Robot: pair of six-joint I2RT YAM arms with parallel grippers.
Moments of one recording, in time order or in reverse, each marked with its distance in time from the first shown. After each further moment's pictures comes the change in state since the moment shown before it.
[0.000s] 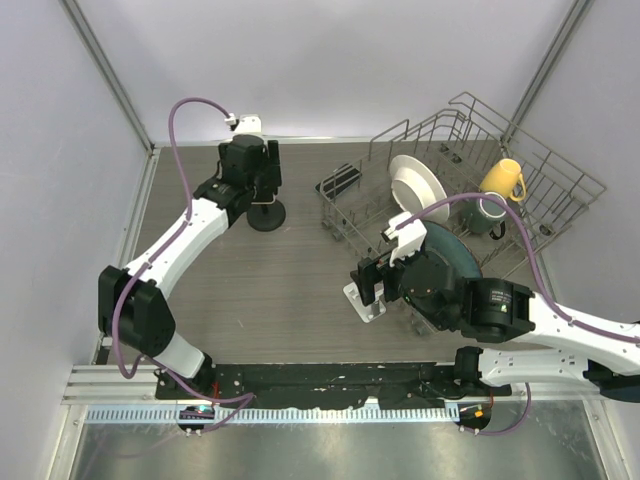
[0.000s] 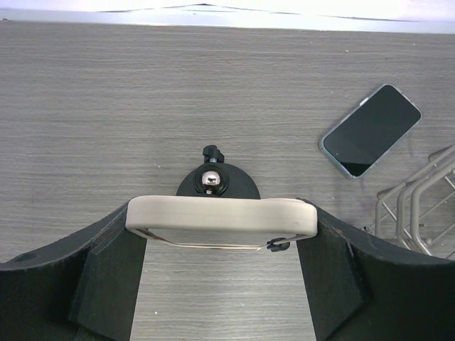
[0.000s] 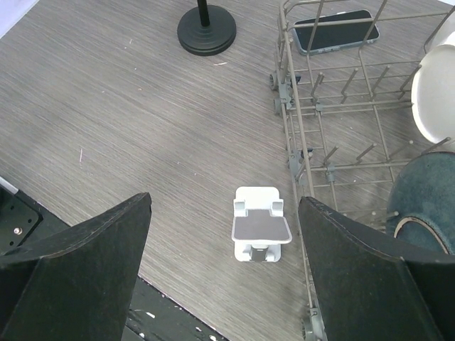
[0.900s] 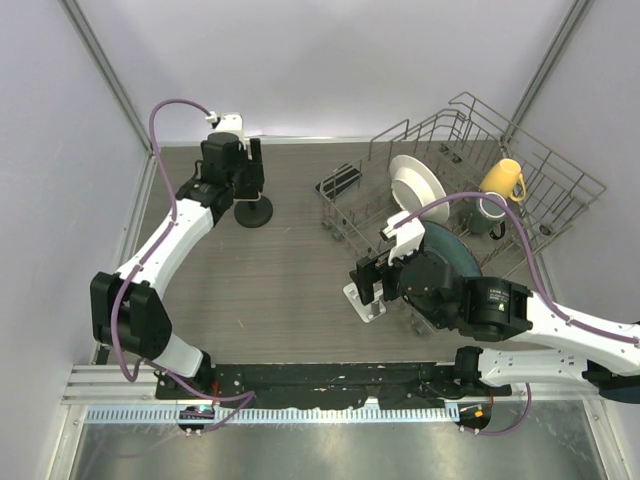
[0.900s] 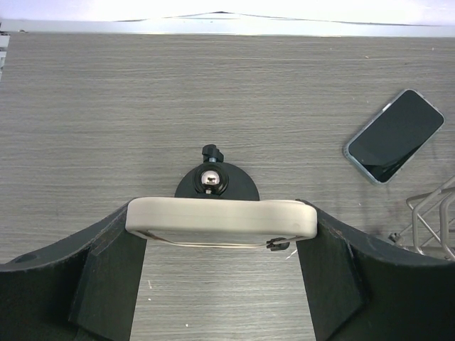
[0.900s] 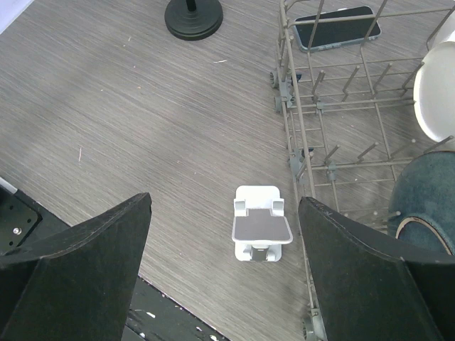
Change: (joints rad) left arm 0.126 -0.031 -0.049 0.054 0.128 0.074; right arm -0.014 0.009 0.000 0.000 -0.015 0.002
